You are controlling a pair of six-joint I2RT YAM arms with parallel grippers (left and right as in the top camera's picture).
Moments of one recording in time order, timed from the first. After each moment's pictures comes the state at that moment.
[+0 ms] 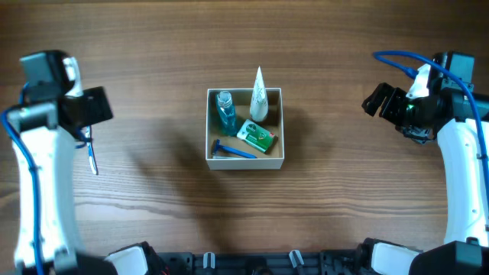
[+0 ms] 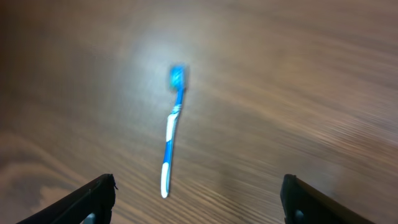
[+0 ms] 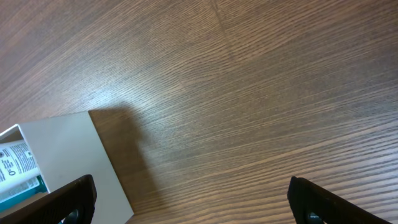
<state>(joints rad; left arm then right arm) 0.32 1.45 1.29 -0.94 -0.13 -0.05 -0.21 1.43 1.25 -1.04 -0.21 0.28</state>
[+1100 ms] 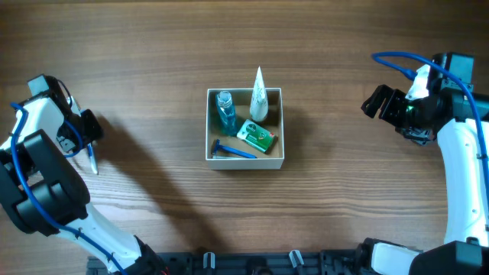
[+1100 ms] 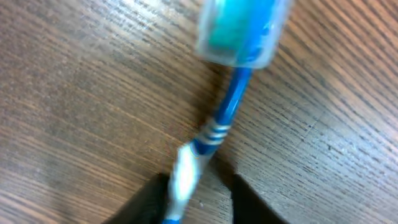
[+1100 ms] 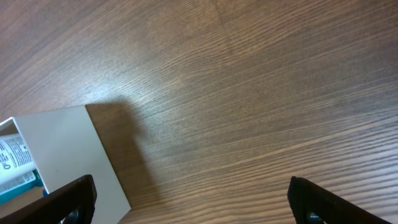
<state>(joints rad) 0.49 1.98 1.26 -0.77 0.01 -0.12 -0.21 1.43 1.25 -1.06 -0.21 0.27</state>
